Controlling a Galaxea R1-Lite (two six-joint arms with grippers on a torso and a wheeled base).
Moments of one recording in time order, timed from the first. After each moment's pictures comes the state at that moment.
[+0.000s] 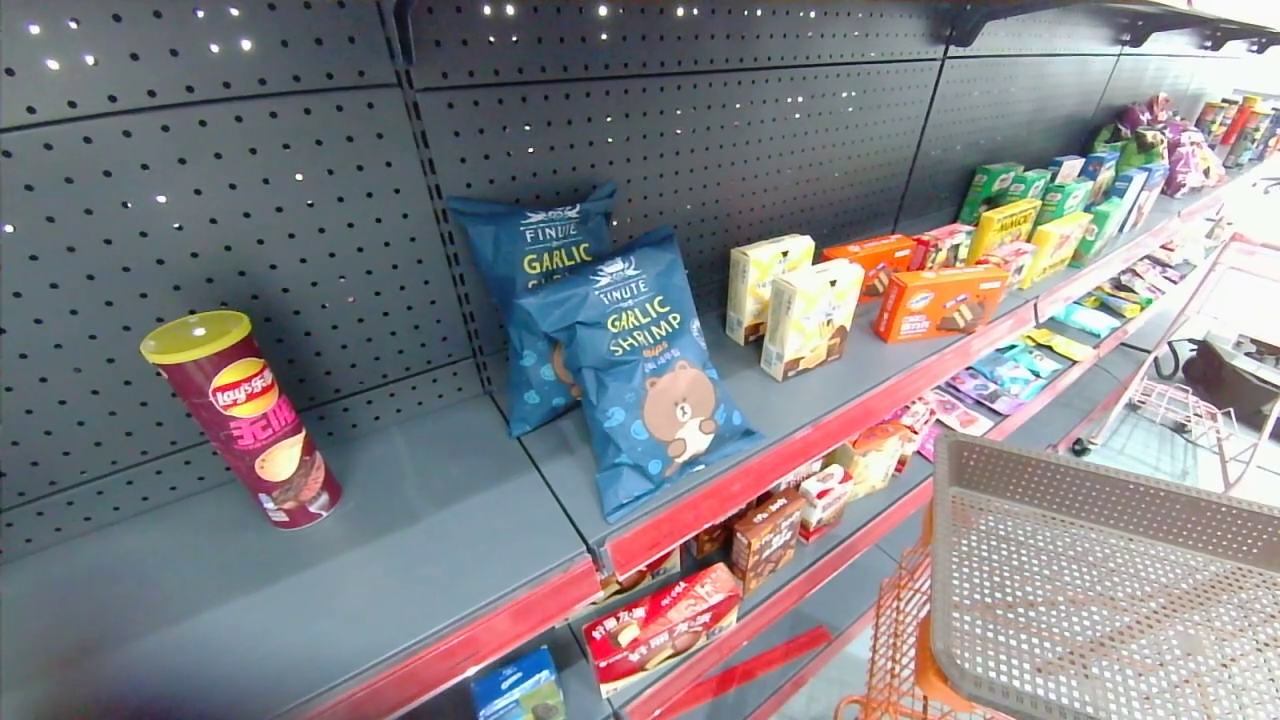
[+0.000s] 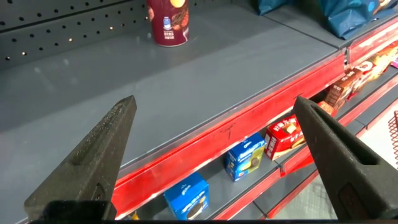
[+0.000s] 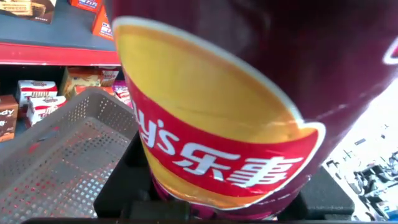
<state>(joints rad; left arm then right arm) 0.00 0.01 0.00 0.00 0.00 0.00 -0.21 0.69 -0.49 -0.35 -0.01 -0.60</state>
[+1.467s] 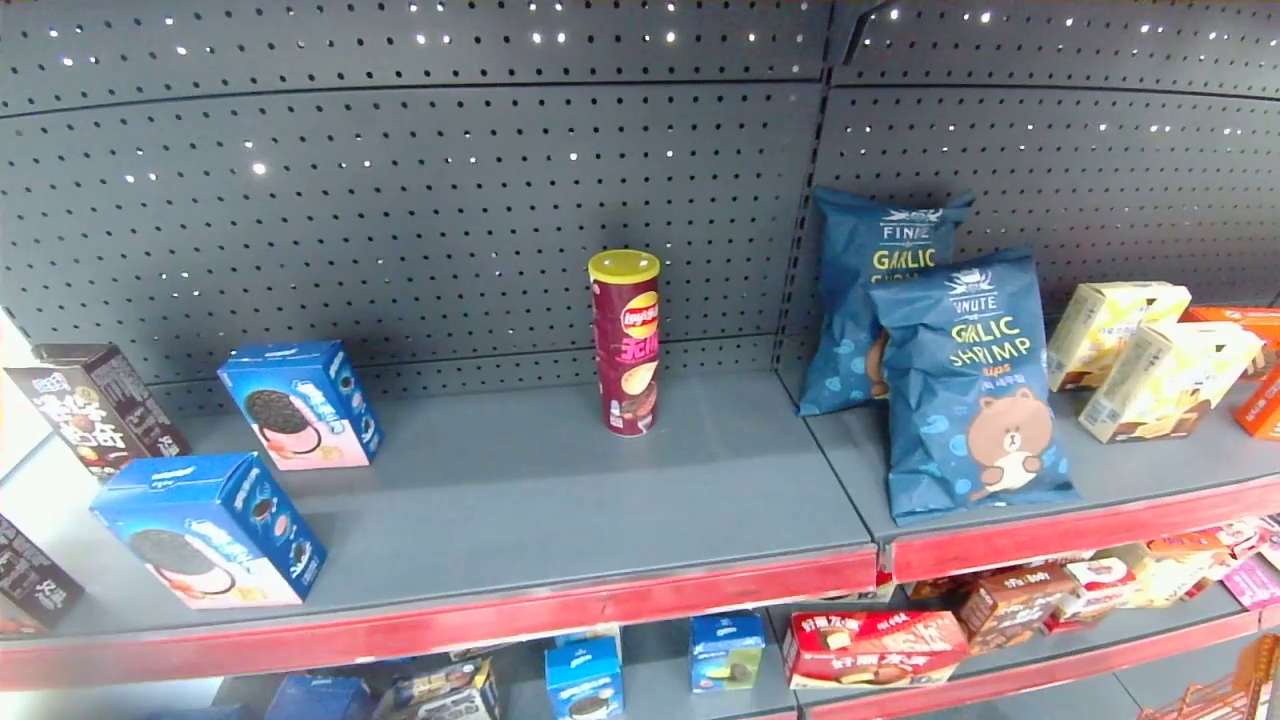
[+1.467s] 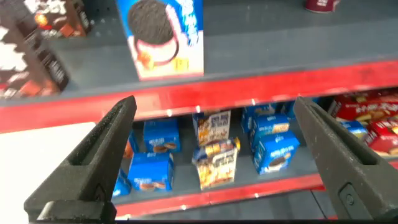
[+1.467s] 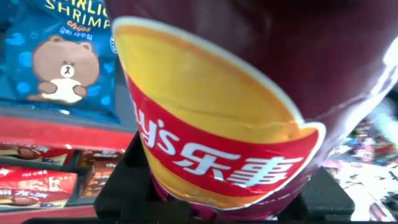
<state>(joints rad) 0.00 0.01 0.00 0.00 0.00 0.00 -0.20 0.63 -0.43 -0.35 -0.01 -0.61</state>
